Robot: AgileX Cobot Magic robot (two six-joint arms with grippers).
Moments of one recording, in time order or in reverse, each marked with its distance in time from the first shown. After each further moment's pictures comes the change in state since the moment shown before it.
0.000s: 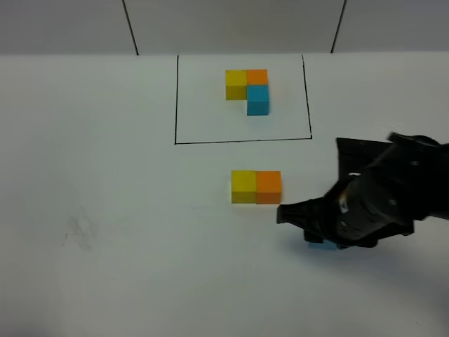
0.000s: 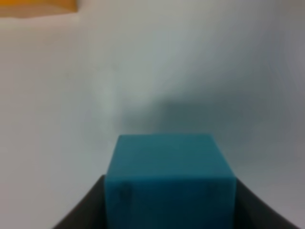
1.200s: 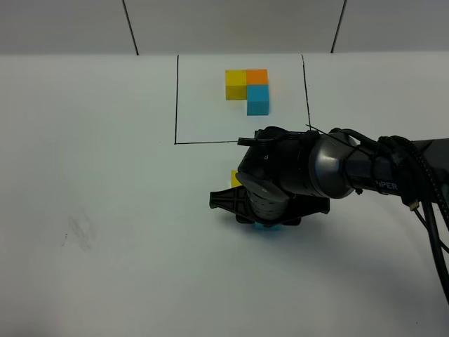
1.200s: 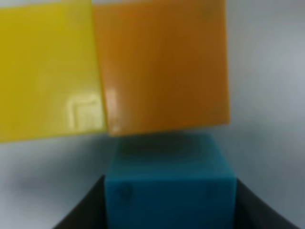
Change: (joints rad) left arm 0.000 0.000 0.000 0.000 0.000 0.000; right arm 0.136 0.405 -0.391 -0.226 0.114 0.302
